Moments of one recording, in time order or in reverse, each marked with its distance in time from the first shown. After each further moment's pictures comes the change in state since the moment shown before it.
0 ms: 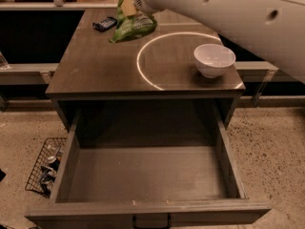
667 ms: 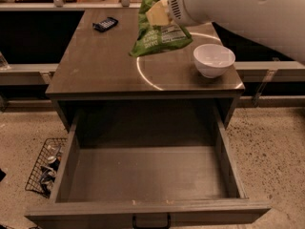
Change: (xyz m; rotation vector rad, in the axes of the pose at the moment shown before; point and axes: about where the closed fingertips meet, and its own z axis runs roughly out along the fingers) arm 0.042 -0.017 -0.123 0.021 -0.030 -0.009
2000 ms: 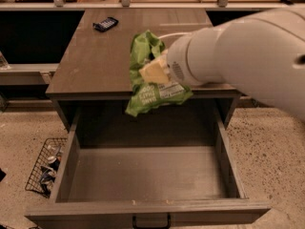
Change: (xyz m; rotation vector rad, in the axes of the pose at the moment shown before) arm 0.088 0.073 -0.036 -0.202 0.068 -0.100
